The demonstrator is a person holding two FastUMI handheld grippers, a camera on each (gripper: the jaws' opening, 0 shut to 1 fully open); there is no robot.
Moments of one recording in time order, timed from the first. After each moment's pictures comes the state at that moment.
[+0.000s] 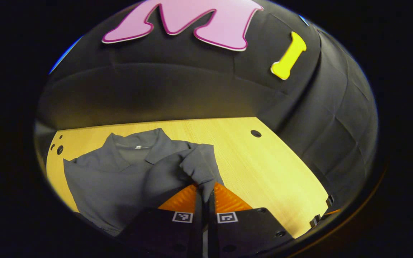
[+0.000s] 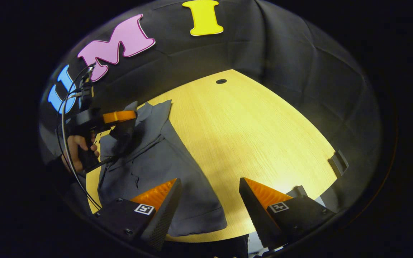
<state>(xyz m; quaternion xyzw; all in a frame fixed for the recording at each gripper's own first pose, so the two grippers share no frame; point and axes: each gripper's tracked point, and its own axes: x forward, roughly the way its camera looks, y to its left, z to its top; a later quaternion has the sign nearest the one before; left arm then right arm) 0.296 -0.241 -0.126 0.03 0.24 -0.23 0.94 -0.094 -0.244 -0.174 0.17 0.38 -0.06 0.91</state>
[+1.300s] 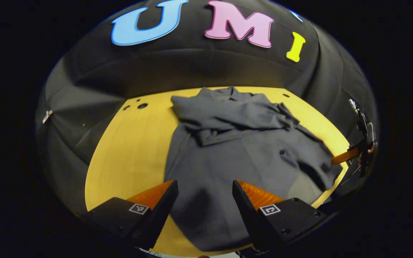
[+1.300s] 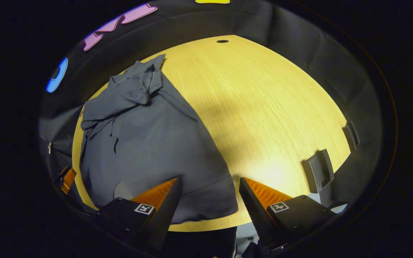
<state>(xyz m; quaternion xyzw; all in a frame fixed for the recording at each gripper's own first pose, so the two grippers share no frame) 0.055 0.102 -0.224 0.07 0.27 -0.09 0.96 -0.144 -0.201 -0.271 0.14 0.50 -0.08 0.85</state>
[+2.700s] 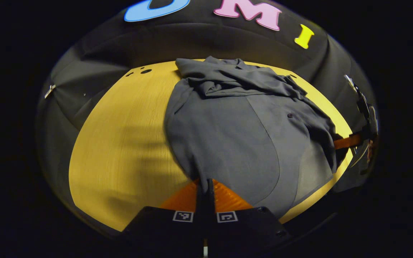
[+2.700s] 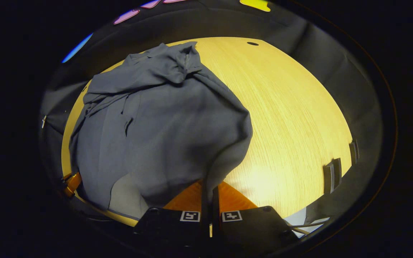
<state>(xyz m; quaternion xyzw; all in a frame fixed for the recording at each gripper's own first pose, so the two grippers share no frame) 0.023 0.081 -0.299 0.03 0.35 -0.07 0.94 -0.129 -0.131 -0.284 0.07 0.52 -0.03 0.85</state>
